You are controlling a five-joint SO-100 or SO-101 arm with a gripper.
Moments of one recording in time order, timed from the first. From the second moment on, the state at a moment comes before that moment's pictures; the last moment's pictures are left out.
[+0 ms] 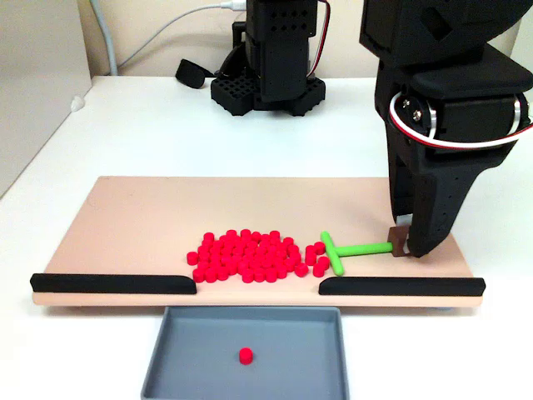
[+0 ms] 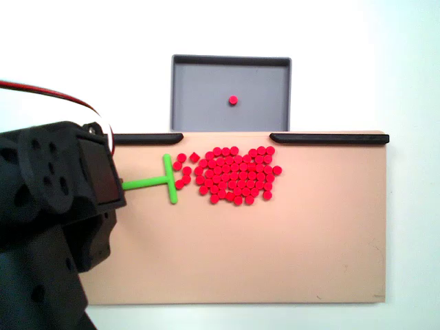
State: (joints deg) arm -15.2 42.8 36.7 98.7 9.3
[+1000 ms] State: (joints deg) arm -11.3 41.8 36.1 98.9 8.3
